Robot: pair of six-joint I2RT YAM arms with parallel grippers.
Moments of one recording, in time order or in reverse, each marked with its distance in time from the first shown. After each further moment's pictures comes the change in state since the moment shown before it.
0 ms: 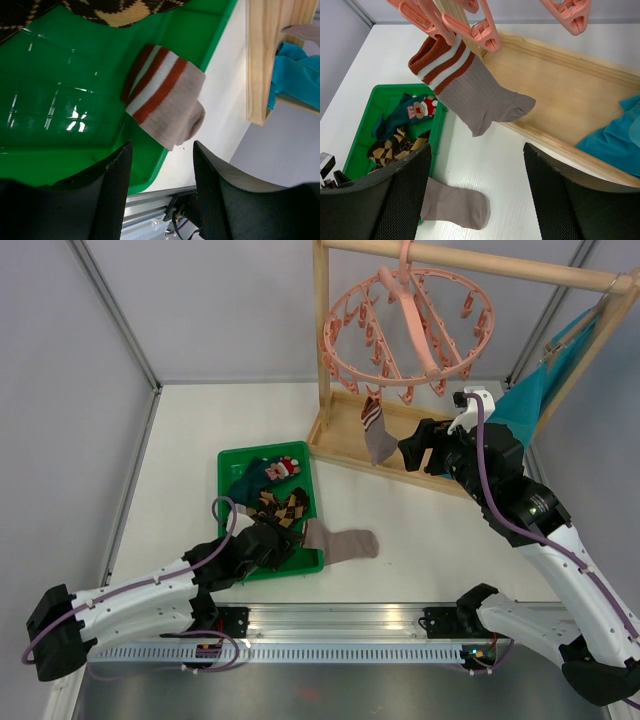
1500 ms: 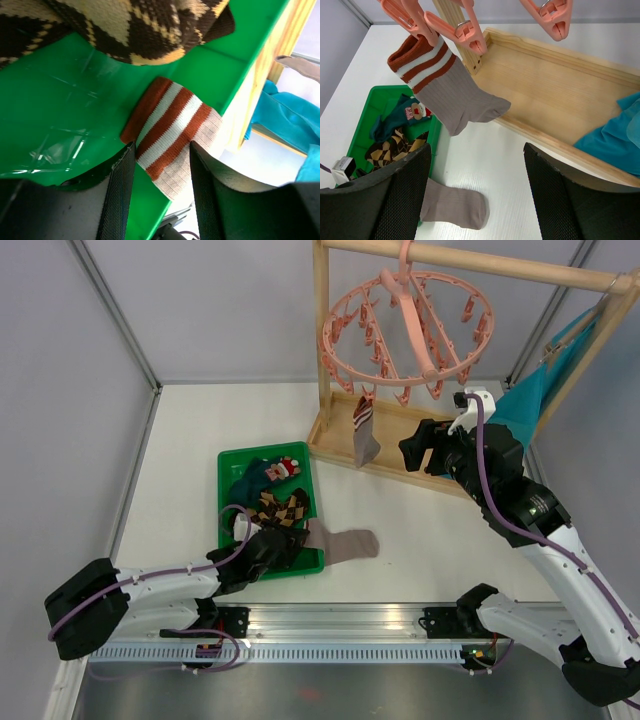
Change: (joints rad) left arm 0.023 0.244 -0.164 0.441 -0.048 -0.170; right arm 0.000 -0.001 -0.003 0.000 0.010 0.000
